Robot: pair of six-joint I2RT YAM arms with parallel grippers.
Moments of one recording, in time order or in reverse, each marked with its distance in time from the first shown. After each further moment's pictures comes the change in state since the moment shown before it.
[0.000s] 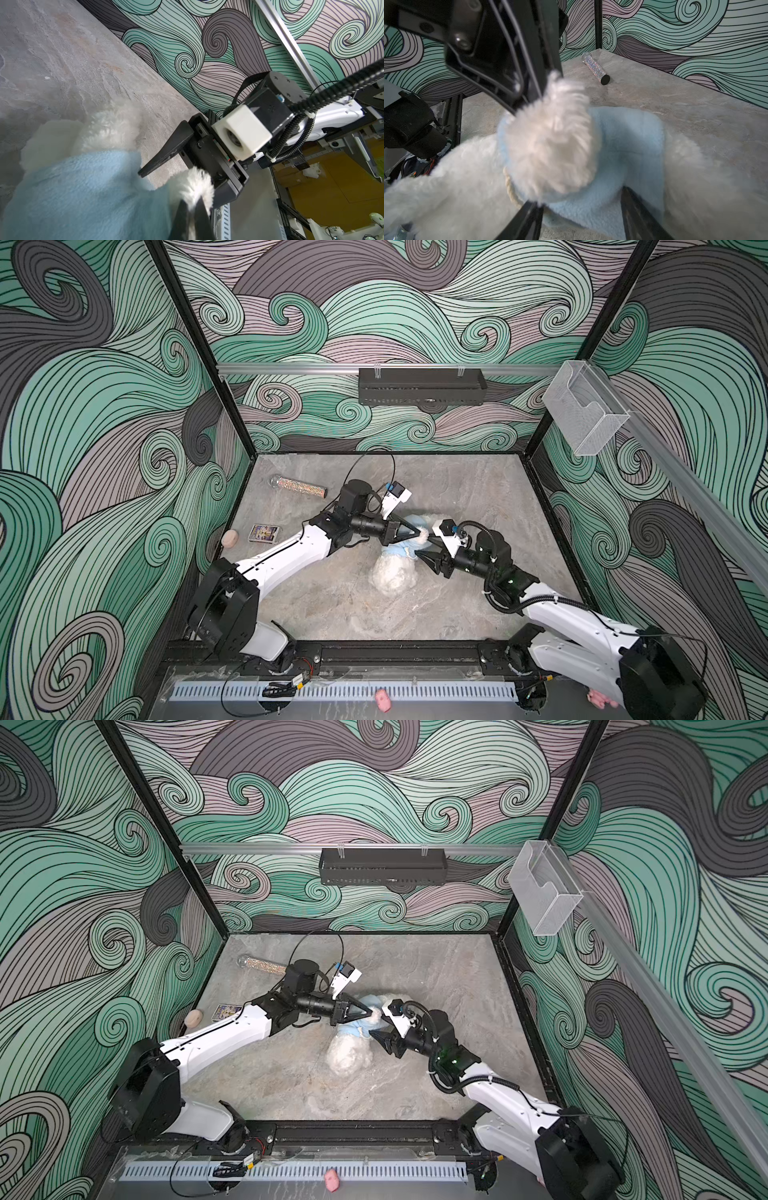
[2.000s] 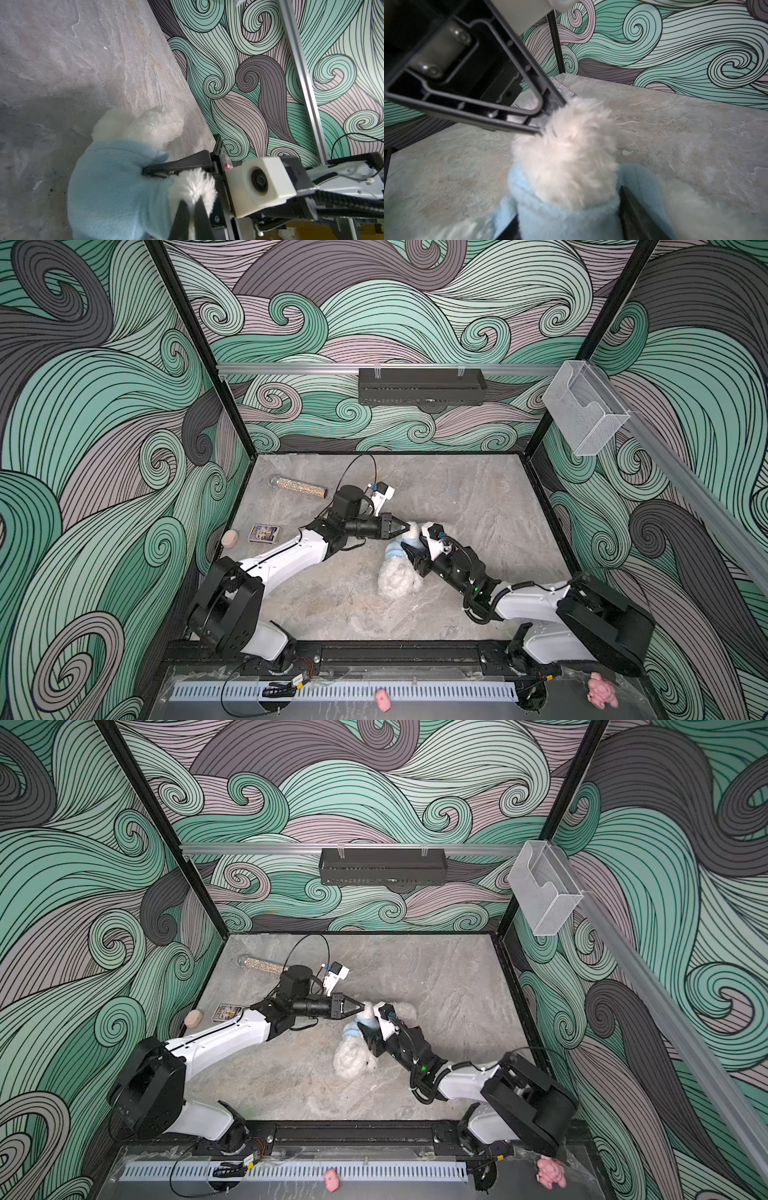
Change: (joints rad) left arm 0.065 -0.018 -0.108 0.128 -0.130 -0.309; right arm 0.241 0.314 -0.068 0.500 0.508 0.159
